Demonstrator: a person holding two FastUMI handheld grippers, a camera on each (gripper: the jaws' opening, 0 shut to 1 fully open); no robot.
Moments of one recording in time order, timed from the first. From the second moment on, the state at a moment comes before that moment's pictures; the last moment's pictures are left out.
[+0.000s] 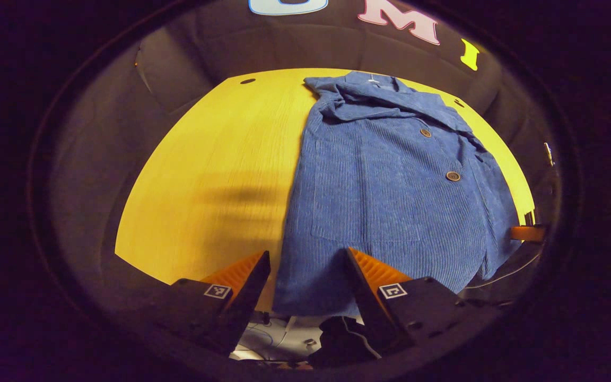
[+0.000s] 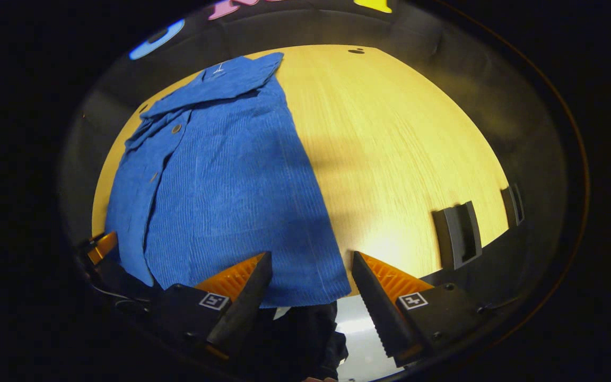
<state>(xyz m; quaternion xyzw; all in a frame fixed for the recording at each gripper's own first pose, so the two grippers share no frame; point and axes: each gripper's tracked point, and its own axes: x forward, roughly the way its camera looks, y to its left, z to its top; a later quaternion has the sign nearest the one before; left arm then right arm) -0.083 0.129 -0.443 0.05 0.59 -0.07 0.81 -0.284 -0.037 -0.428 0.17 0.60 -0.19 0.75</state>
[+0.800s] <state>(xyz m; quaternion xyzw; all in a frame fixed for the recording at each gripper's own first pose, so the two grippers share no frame) -0.084 0.097 -0.444 0.09 0.64 -0.15 0.75 -0.269 -0.026 -0.432 0.24 0.60 -0.22 0.73</state>
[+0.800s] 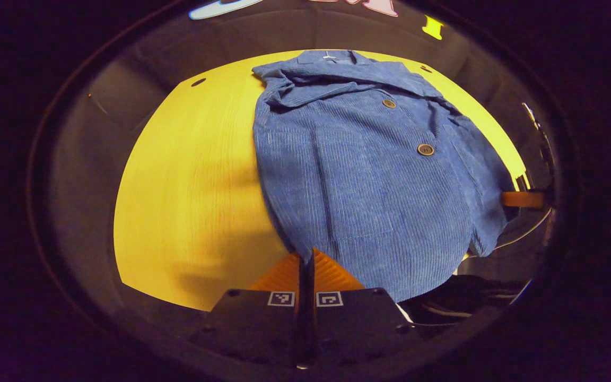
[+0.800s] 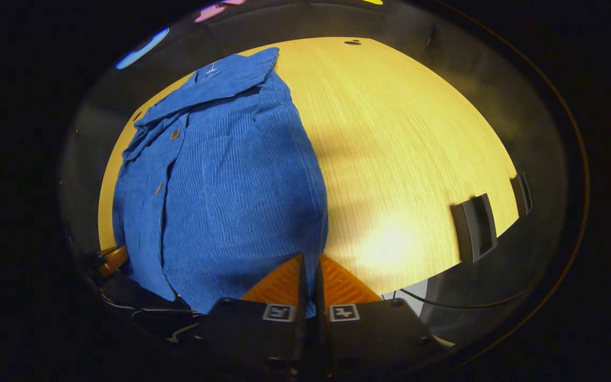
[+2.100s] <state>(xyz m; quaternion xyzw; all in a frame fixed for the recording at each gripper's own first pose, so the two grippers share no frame) 0.011 0.065 -0.284 -0.07 0.56 -0.23 0.79 -0.091 -0.016 -0.249 0.25 0.47 -0.06 0.84</state>
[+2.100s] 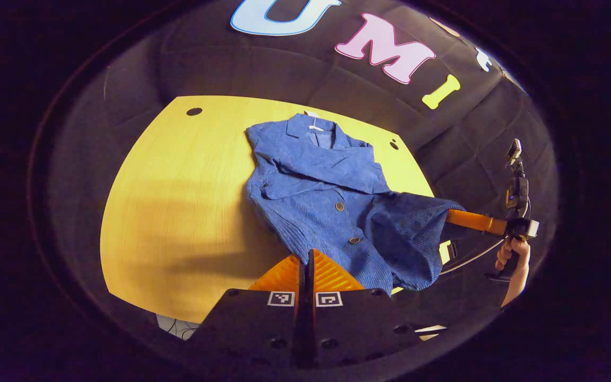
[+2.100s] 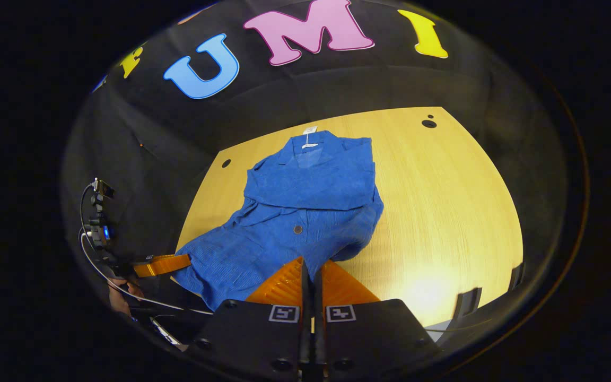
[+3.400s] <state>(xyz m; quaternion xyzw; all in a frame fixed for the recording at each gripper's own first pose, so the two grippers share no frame) 0.311 -0.001 -0.358 -0.10 0.57 -0.04 0.81 0.178 -0.198 -0.378 0.26 0.48 -0.02 0.84</state>
